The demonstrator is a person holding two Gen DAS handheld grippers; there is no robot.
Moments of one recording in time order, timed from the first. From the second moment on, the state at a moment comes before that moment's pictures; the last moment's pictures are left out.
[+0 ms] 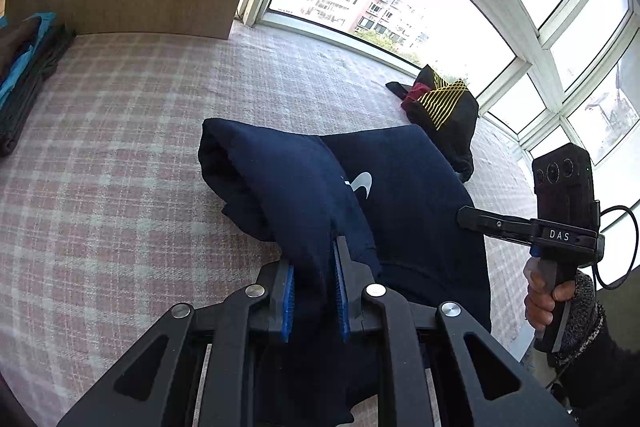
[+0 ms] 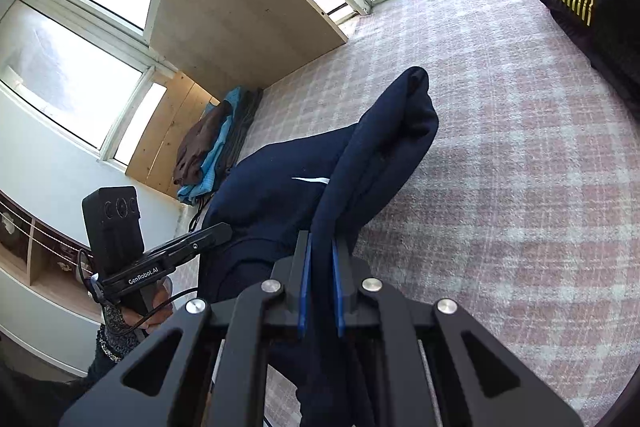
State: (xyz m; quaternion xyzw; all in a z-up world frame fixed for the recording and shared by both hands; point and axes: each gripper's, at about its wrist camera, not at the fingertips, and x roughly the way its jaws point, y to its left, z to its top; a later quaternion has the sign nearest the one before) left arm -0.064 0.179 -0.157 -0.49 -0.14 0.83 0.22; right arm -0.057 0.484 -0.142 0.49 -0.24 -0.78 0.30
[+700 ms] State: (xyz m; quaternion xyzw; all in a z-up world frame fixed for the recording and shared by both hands) left arm -0.066 0.197 -0.224 -0.54 -0.10 0.82 0.18; right arm -0.043 0.485 -0.195 0.51 -0.07 -0.83 0.21
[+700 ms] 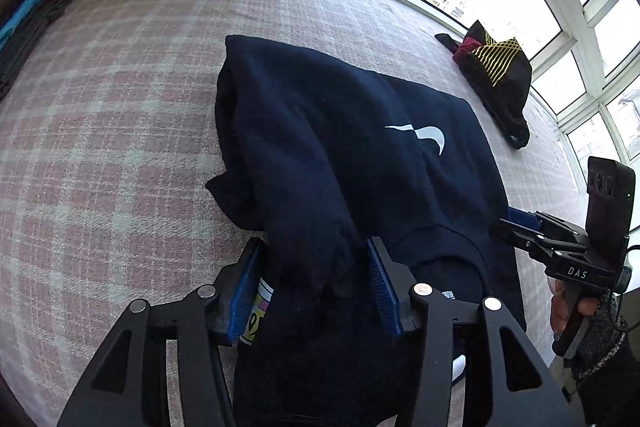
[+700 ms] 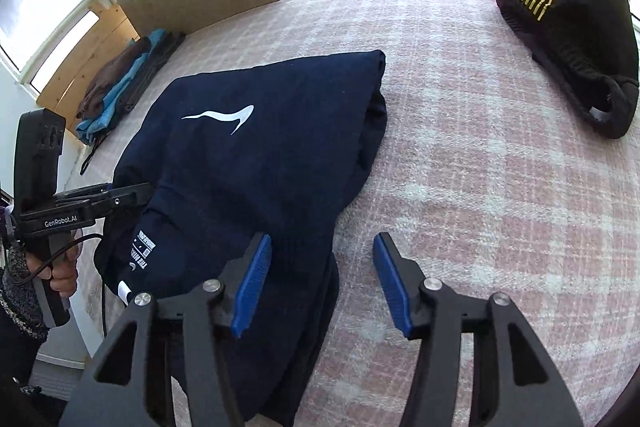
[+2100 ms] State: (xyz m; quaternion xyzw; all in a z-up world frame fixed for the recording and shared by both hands) left arm -0.117 -0.210 0.000 -0.35 -0.05 0.91 0.19; right arm -0.141 0.060 0.019 0.33 -0.16 -0.84 0.39
